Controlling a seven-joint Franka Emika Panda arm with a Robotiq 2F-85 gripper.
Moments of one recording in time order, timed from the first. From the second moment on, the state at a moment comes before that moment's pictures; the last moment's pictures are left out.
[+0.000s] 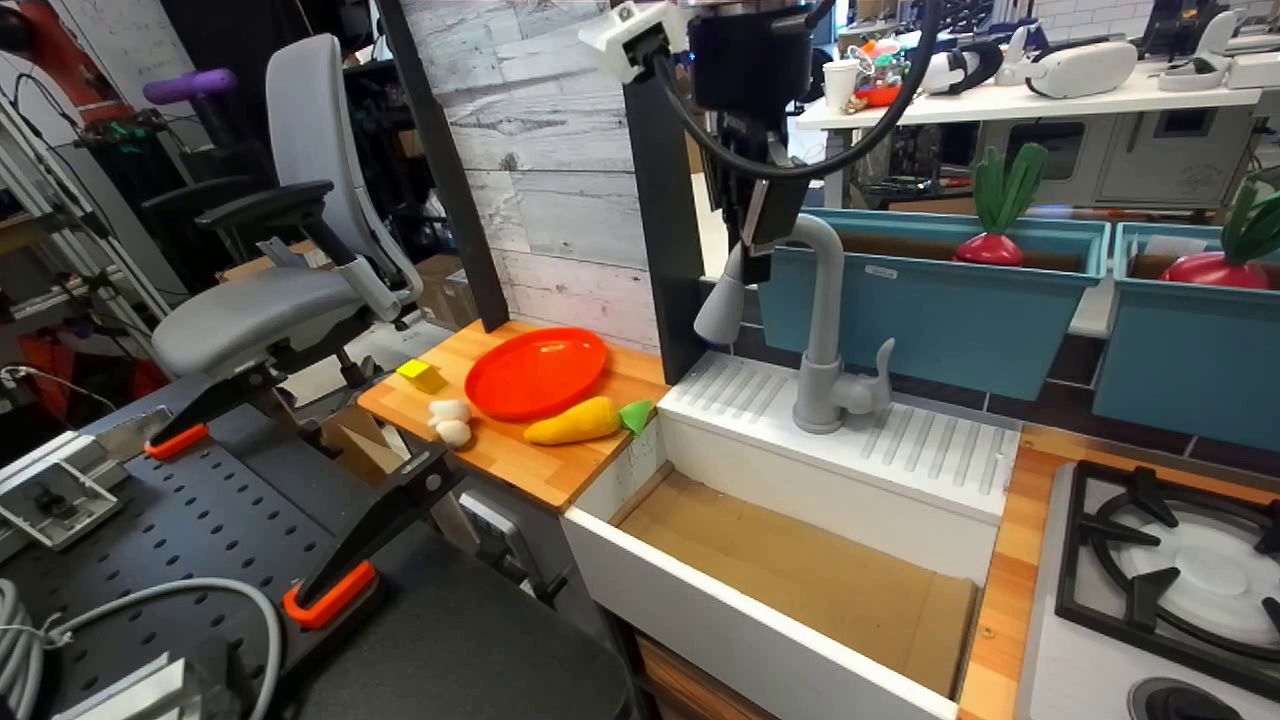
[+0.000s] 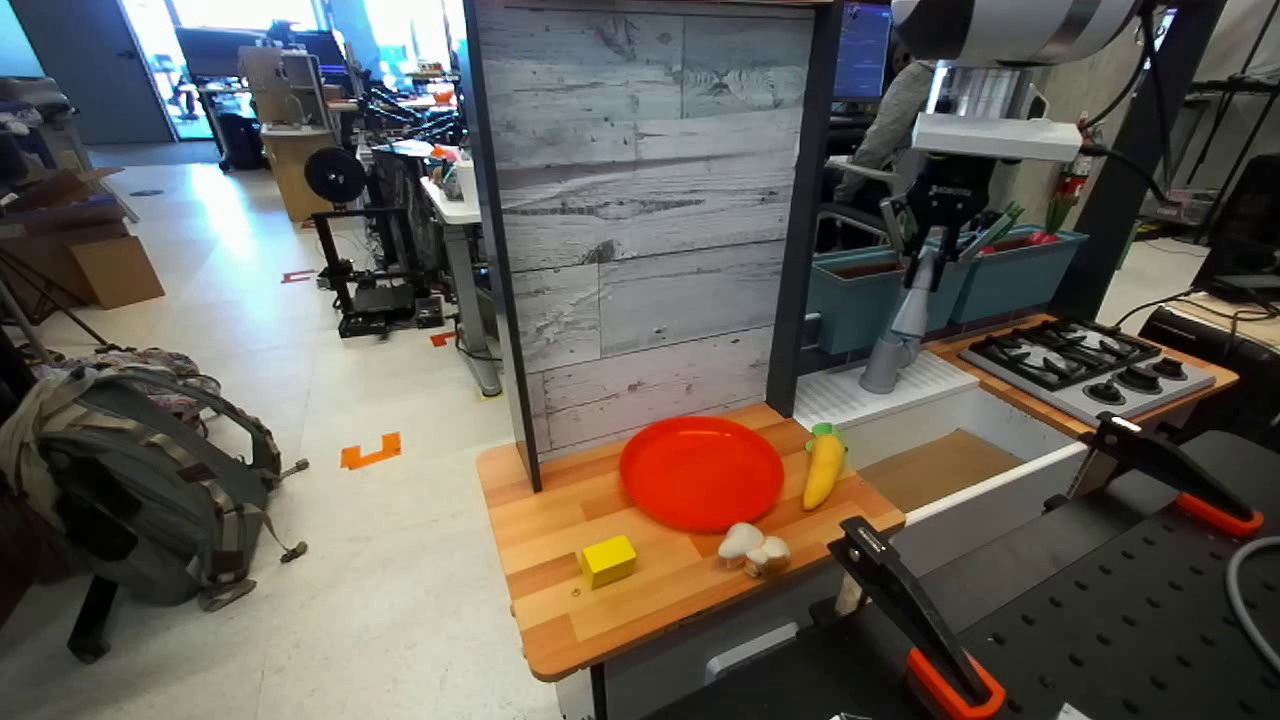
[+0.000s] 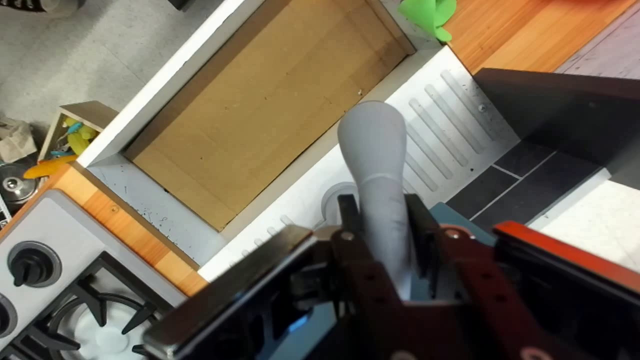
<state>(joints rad) -0.17 0.69 -0.15 -1.77 0.18 2.42 0.27</state>
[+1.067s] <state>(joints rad) -0.17 0.69 -0.17 -1.78 0.10 2.42 0.20</state>
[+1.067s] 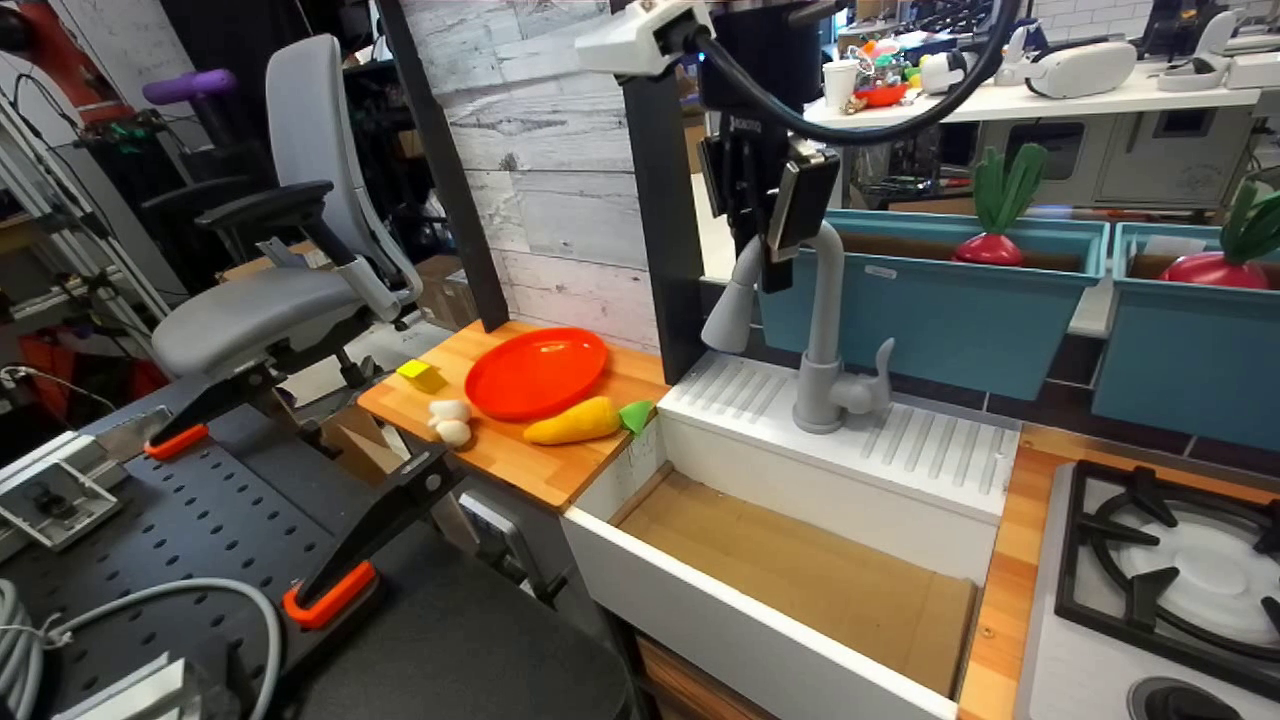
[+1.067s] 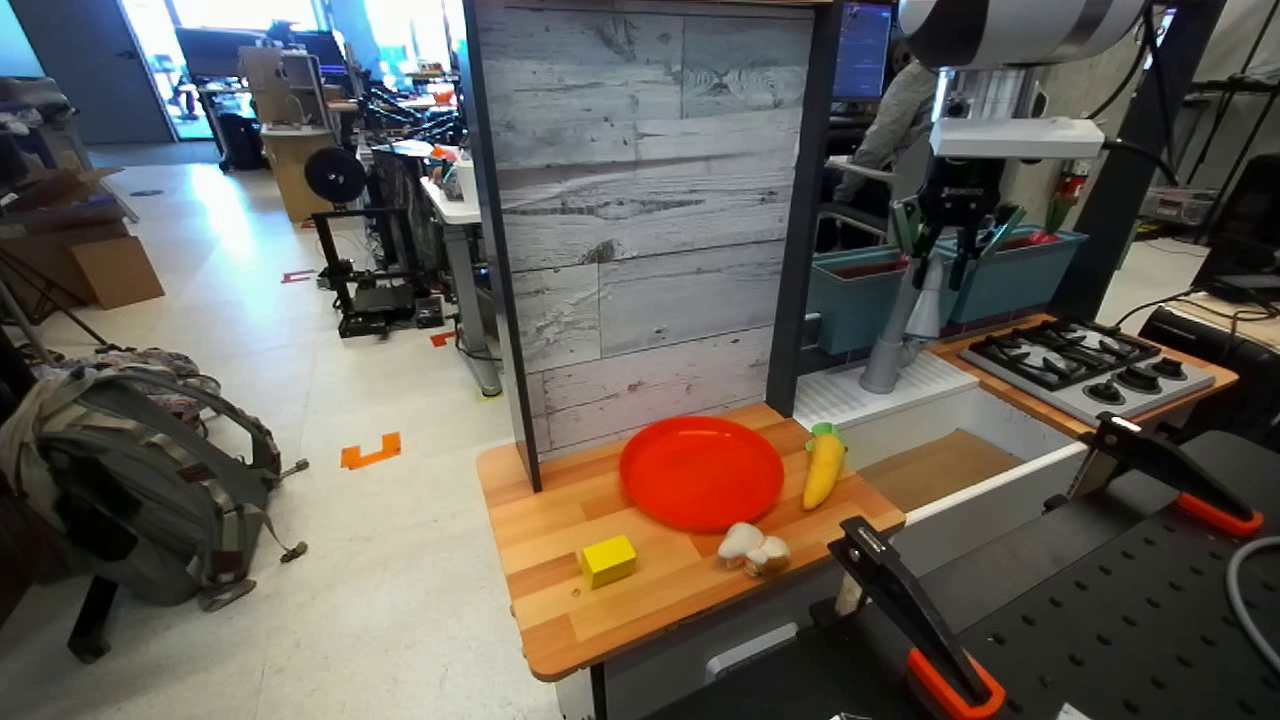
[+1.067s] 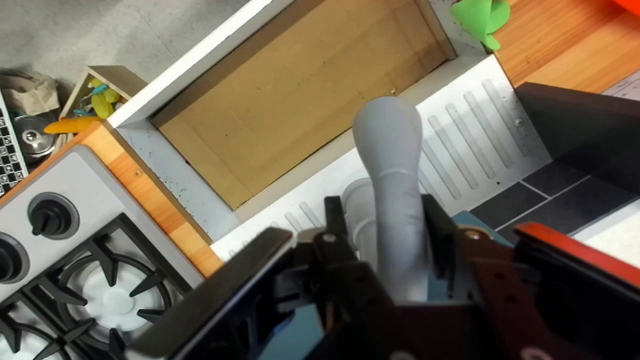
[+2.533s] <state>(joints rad) -0.17 0.56 -0.15 -2.02 0.19 2.73 0.21</state>
